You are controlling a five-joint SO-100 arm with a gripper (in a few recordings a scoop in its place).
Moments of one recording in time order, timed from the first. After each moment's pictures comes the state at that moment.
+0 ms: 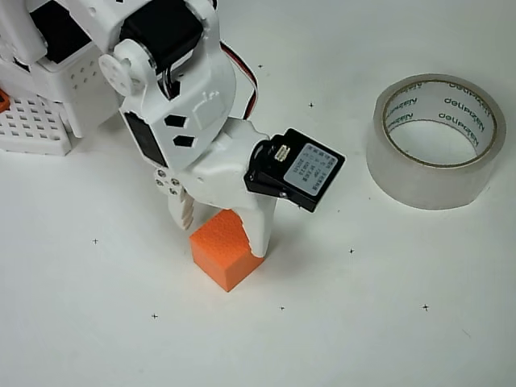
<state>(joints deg) 6.6 111.4 130.4 46.7 -15.7</state>
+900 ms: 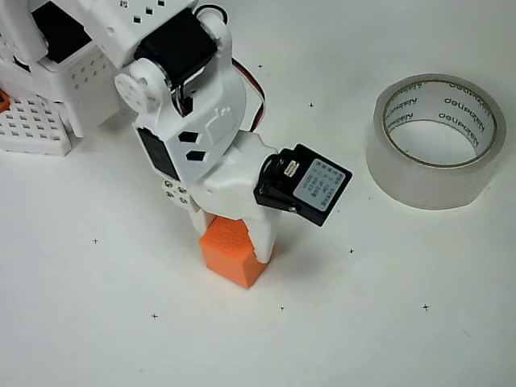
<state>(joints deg) 4.6 108.7 129.0 45.0 -15.2</state>
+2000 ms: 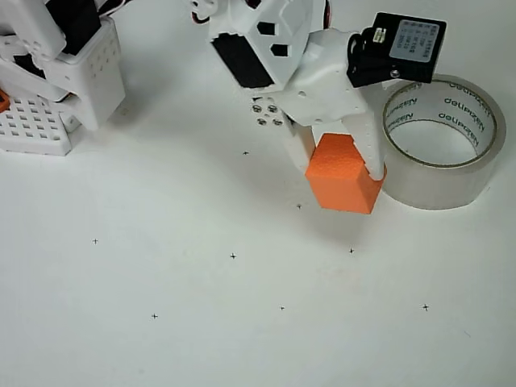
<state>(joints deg) -10.5 109.2 113.5 47.8 -10.2</state>
